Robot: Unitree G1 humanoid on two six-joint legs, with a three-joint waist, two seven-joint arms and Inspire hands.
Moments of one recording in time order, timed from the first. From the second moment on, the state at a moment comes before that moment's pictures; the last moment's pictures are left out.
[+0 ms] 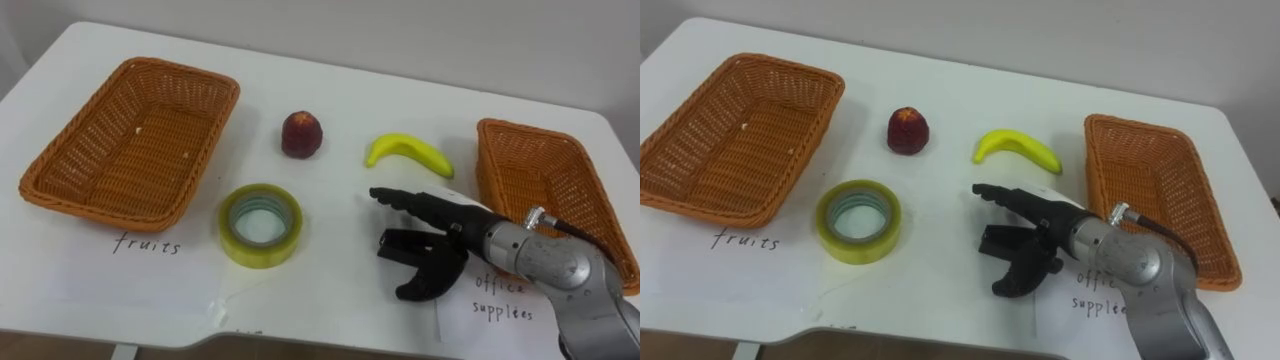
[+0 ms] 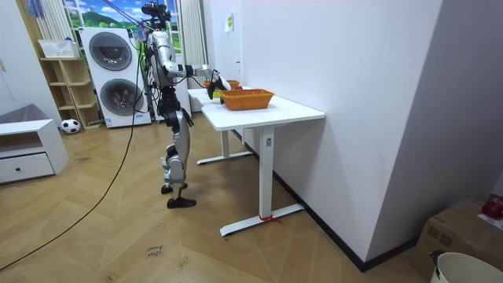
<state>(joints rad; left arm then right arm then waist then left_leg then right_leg) 0.20 0.26 0.05 0.90 0.11 0.05 0.17 -0.05 -0.44 0.13 -0.05 -0.46 0.18 0.70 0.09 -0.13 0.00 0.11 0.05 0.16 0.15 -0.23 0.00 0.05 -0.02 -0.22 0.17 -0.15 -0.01</state>
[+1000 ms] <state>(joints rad) 0.19 0.24 0.10 0.92 0.11 0.05 0.17 -0.05 -0.44 0.09 -0.08 -0.71 0.20 0.70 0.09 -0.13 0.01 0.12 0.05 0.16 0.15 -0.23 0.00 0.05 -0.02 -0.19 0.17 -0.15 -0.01</state>
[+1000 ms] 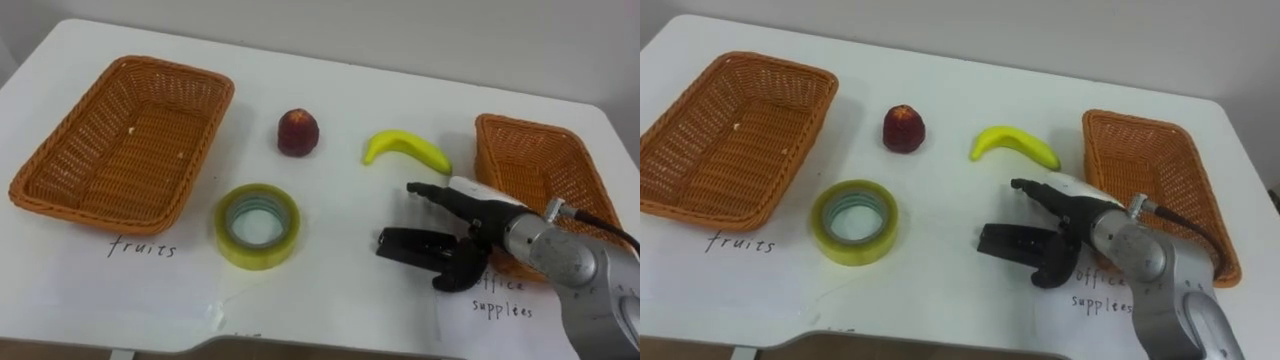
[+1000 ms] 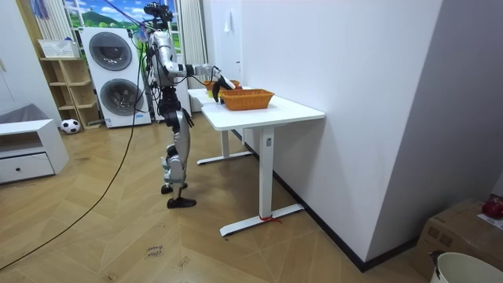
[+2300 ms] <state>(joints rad) 0.16 0.24 0.08 0.96 0.15 0.07 0.19 -0.02 -0.35 0.18 -0.12 -0.72 0.24 0.70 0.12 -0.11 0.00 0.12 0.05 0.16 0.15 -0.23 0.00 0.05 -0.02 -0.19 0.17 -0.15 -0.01</state>
